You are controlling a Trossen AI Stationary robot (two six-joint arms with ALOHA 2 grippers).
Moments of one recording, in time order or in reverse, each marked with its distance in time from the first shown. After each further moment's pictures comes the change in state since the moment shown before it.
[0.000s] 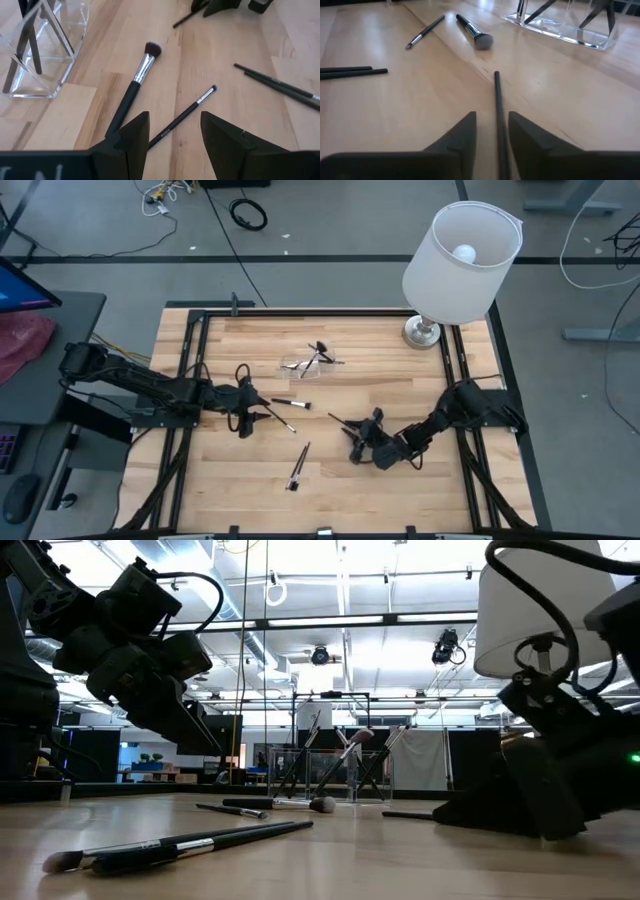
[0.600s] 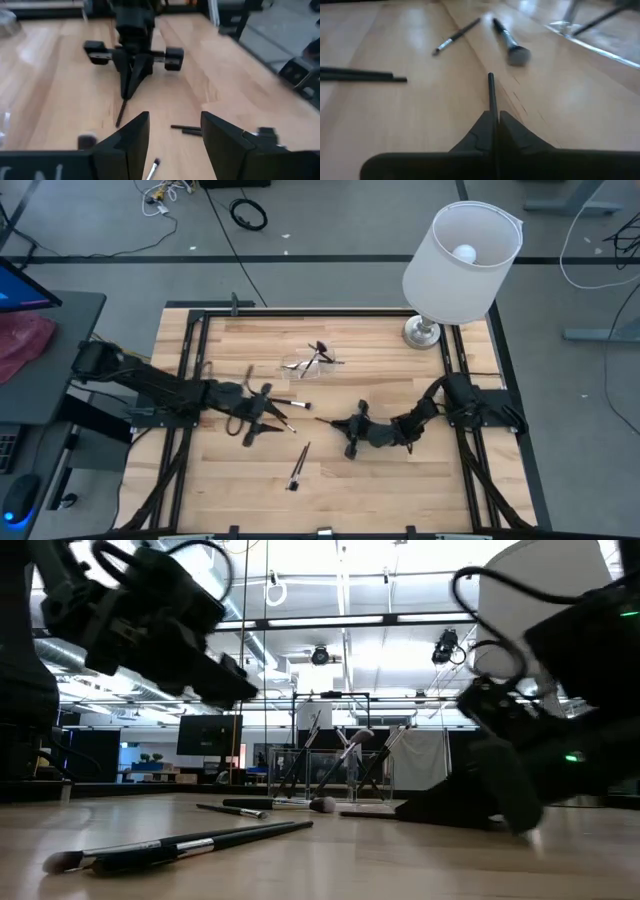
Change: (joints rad) left arm -0.002 0.199 0.059 0.415 0.266 0.239; right arm -0.172 0.014 0.005 0.267 -0.334 -0.302
